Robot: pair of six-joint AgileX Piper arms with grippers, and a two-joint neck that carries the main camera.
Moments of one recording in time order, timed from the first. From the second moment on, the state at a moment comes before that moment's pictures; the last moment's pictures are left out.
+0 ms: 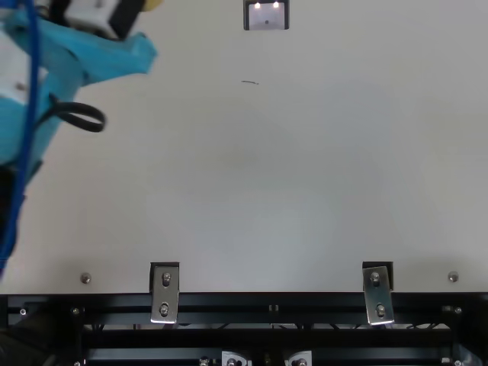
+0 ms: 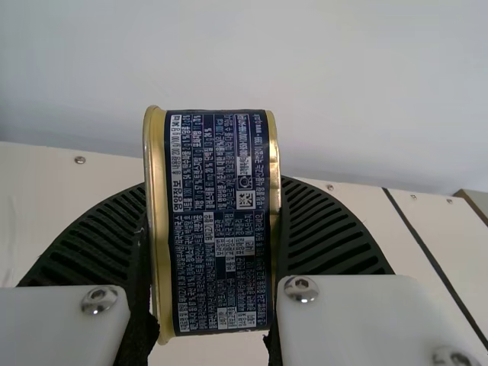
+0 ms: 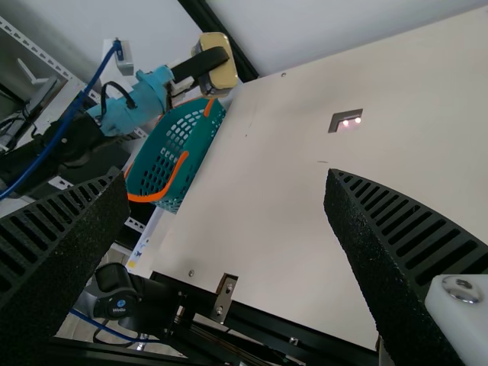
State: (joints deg) left arm -22.8 71.6 -43.6 -28.5 -1.4 1.8; right arm 18.4 17.4 -58.7 22.0 68.6 23.7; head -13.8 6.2
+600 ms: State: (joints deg) left arm -33.4 89.3 -44.9 -11.4 -16.9 -14.5; right arm 18.4 17.4 -58.7 22.0 68.6 23.7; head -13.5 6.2
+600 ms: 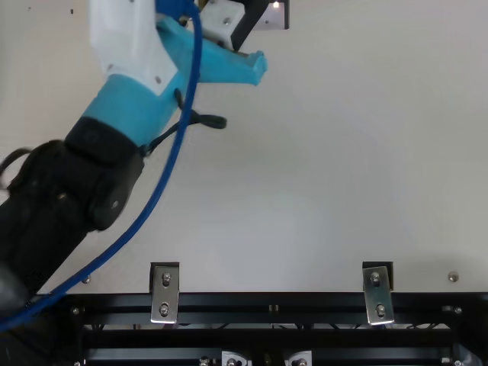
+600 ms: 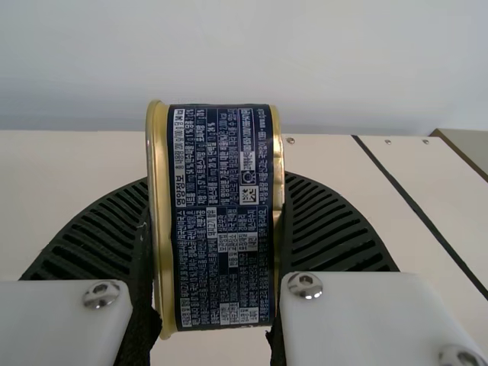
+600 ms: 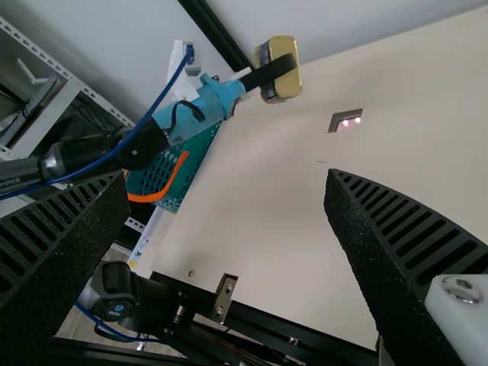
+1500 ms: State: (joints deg) left arm -29.8 111.1 -55.2 8.8 -29.9 -29.6; right arm 18.4 17.4 -58.7 22.0 68.6 23.7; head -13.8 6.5
